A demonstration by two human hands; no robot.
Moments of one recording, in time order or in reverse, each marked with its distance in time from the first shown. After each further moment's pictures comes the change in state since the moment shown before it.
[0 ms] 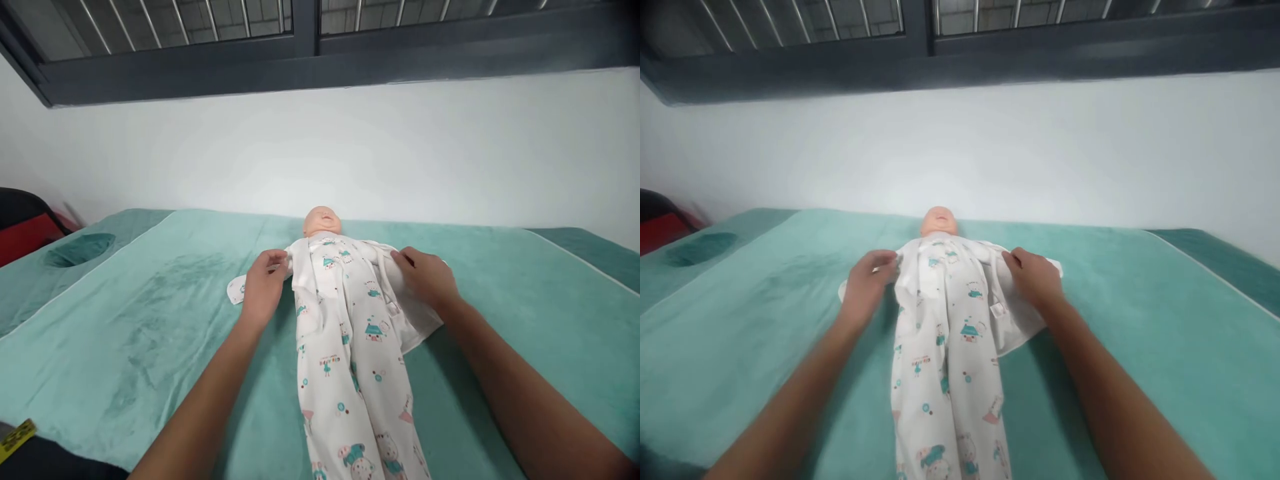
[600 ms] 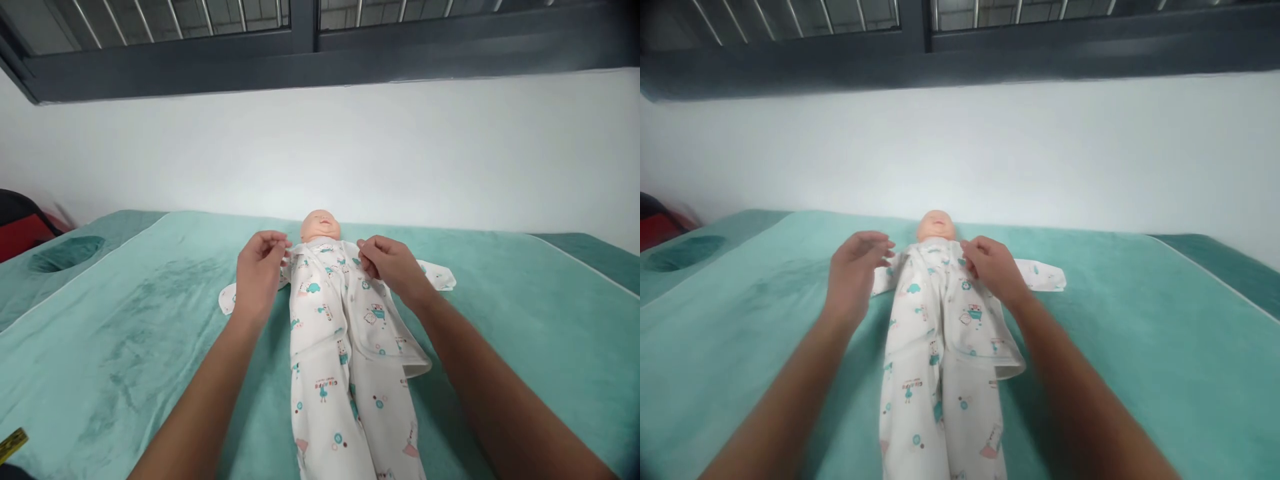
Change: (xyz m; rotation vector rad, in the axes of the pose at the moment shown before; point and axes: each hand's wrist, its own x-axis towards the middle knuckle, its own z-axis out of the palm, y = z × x) left_hand 0.015 0.038 0.012 -0.256 0.030 0.058; right_hand 0.005 -0.081 -0.012 0.847 -0.200 -0.046
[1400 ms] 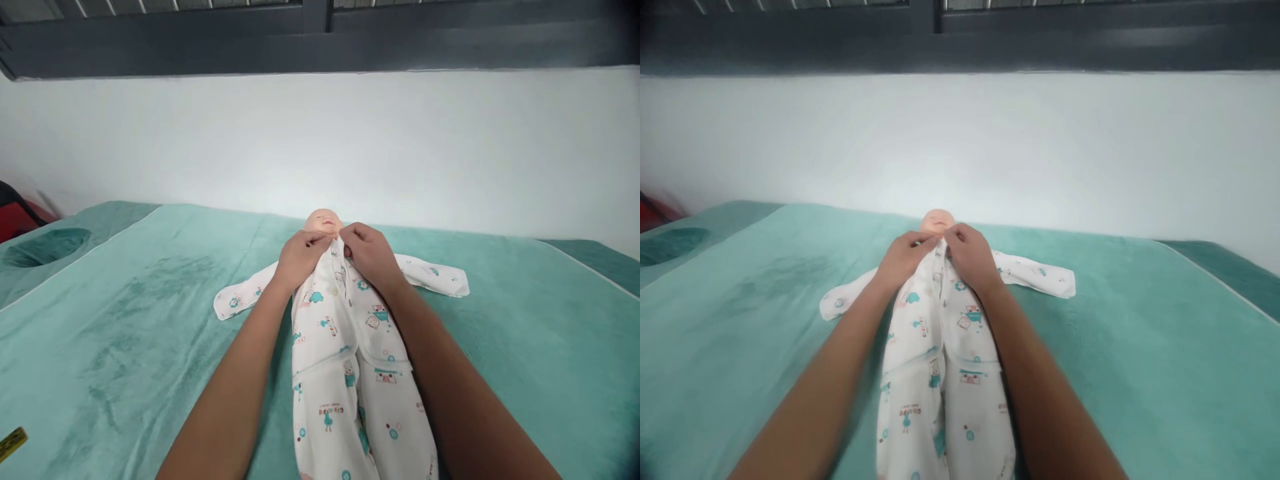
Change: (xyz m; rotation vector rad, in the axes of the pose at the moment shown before) left_hand 0.055 -0.048 0.036 0.314 -0.353 0.075; right_hand 0.050 0.000 0.041 -0.085 0.107 -0.110
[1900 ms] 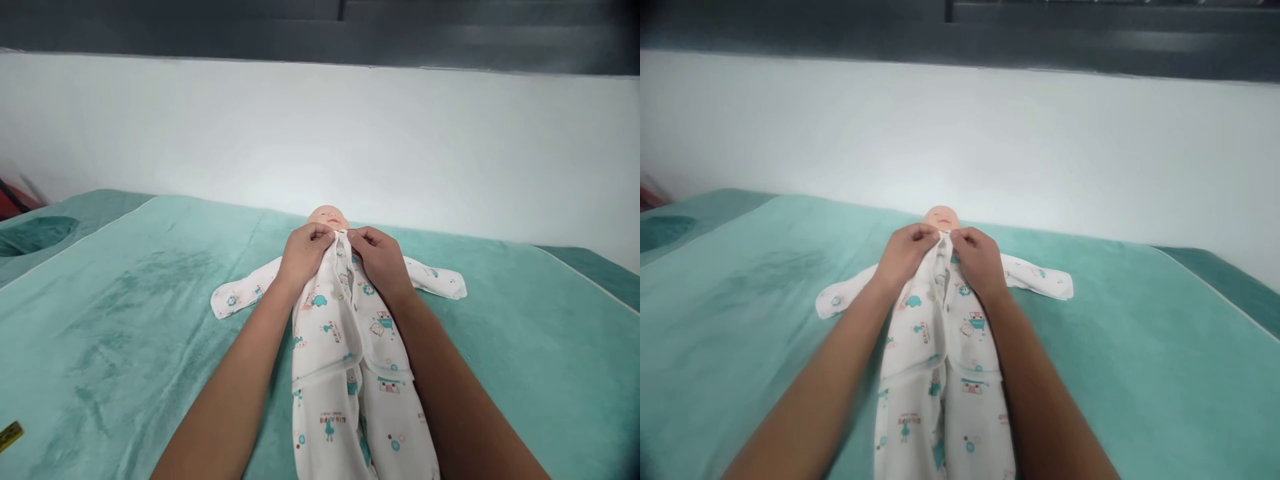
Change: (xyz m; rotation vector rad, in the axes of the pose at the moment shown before) left_hand 0.005 0.011 0.005 -0.207 0.079 -0.082; right_hand -0.008 0.006 0.004 0.154 0.056 0.045
